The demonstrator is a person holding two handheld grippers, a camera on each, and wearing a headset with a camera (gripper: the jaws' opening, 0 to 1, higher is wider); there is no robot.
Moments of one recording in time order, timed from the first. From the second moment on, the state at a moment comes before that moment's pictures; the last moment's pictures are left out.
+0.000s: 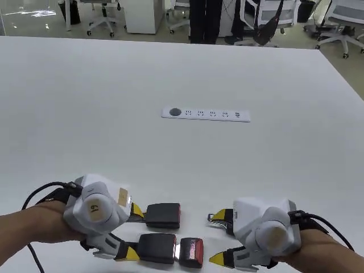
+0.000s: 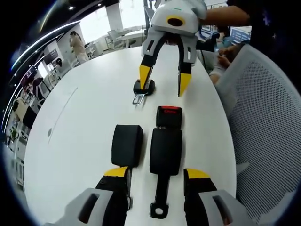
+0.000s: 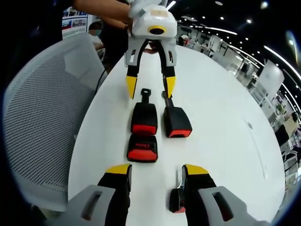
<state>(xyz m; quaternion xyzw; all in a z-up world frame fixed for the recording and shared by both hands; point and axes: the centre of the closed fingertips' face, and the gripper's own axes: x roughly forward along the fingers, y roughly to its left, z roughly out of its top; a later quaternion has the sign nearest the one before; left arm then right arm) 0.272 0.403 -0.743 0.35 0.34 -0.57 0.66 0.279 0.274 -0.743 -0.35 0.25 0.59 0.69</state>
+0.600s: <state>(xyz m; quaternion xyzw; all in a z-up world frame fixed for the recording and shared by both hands) 0.299 0.408 -0.734 0.33 0.34 -0.55 0.69 0.307 0.245 -0.742 -0.36 0.26 0.56 0.70</state>
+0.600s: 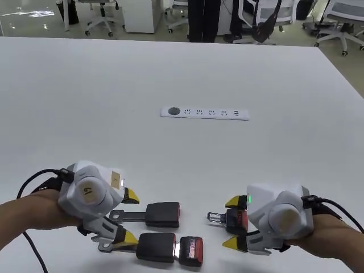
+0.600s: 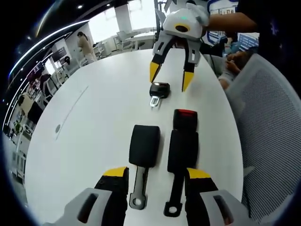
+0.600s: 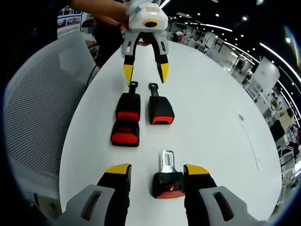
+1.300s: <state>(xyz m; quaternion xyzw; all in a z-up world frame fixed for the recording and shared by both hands) 0.321 0.390 -0.750 0.33 0.35 -0.56 0.67 0.324 0.217 -0.761 -0.36 0.30 0.55 0.69</state>
